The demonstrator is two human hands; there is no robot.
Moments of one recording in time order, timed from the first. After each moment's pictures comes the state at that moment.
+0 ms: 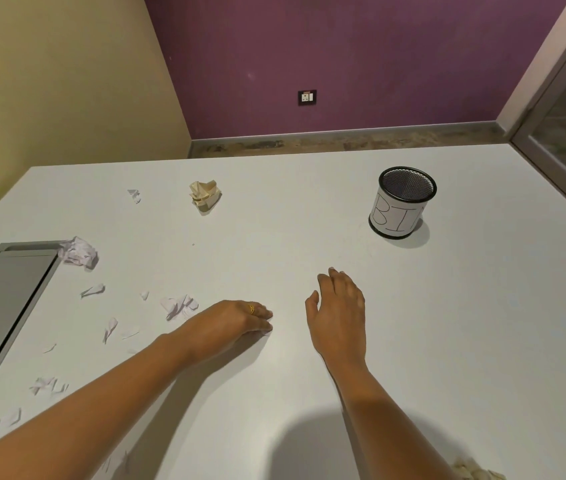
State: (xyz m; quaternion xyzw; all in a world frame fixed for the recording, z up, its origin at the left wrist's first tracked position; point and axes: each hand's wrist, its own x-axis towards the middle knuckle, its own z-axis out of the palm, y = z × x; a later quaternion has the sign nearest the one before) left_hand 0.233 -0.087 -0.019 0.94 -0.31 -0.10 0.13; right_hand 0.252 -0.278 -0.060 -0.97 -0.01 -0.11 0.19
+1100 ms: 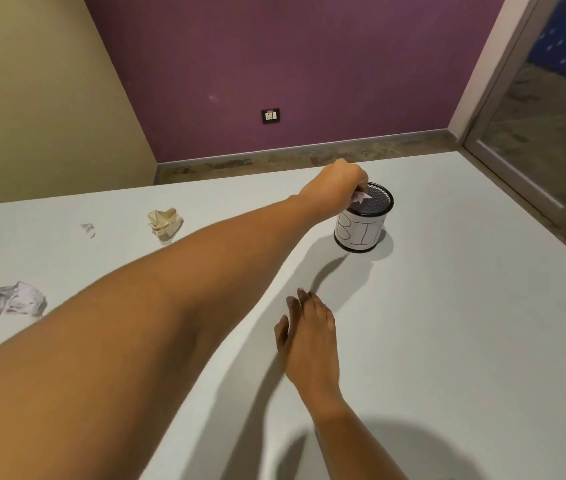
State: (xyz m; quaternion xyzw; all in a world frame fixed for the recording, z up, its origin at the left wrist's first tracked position) left_hand 0.426 -0.276 0.093 0.94 -0.29 0.04 0.17; right_hand 0.252 -0.279 -0.054 -0.98 -0.02 -0.12 0.18
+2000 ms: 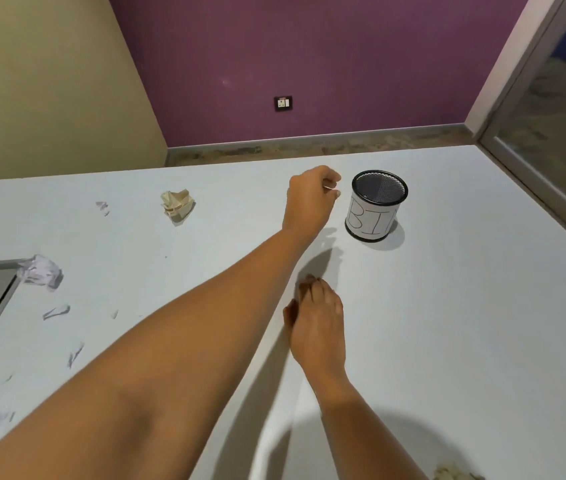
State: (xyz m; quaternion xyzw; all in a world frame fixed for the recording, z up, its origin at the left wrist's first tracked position) left_hand 0.378 -0.243 0.067 0.88 -0.03 0.12 0.47; right_hand 0.254 -0.281 -0.054 -0.98 -0.02 -0.11 0.18
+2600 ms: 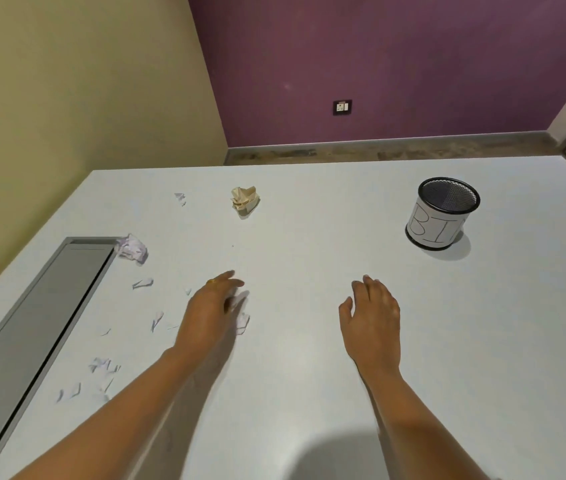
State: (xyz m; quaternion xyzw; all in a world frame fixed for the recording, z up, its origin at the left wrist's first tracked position) left_hand 0.211 -0.045 -0.008 0.97 0.08 0.06 0.24; right_hand 0.251 -0.277 -0.056 -0.97 -0.01 -0.12 0.20
